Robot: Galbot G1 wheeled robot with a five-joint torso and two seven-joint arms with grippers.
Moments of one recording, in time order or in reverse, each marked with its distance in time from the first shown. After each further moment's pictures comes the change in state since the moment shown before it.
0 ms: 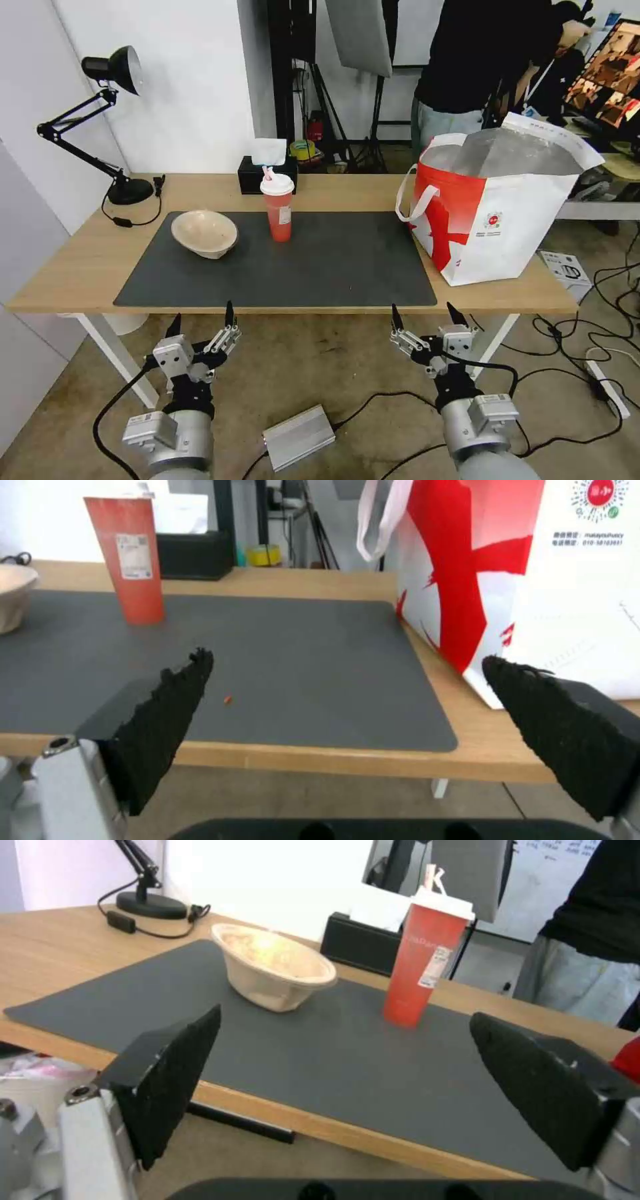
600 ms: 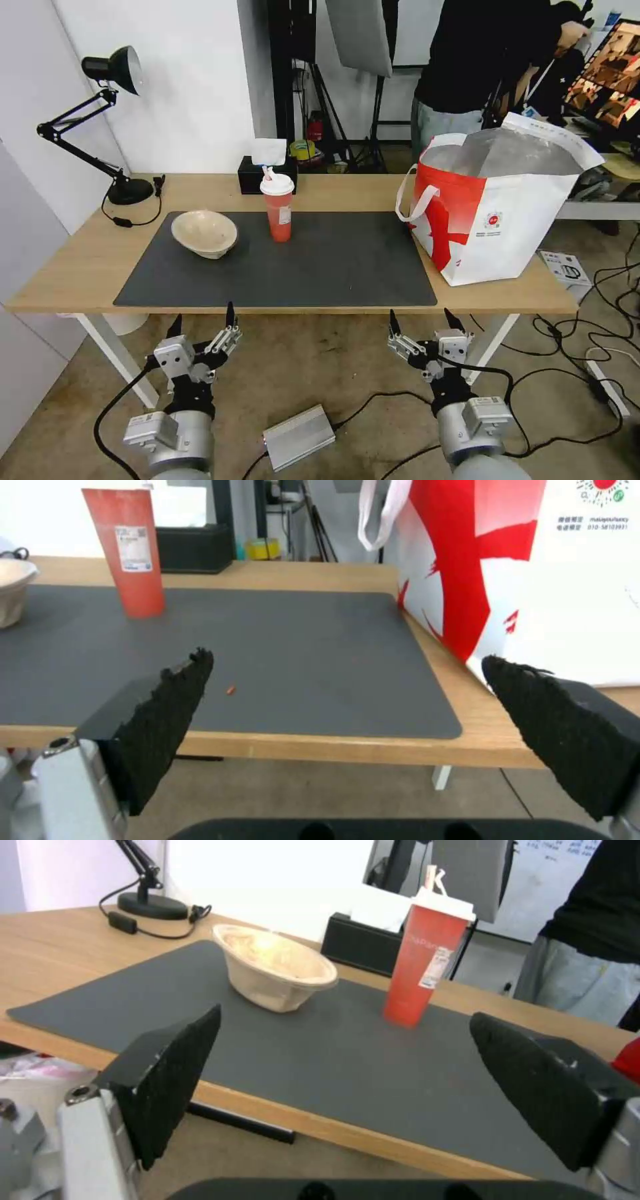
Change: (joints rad) left arm 0.003 0.000 -0.002 -0.004 0.000 0.000 0.000; right arm -0.006 0.018 -0.011 -0.001 -0.011 -0.001 0.002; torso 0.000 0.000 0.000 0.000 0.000
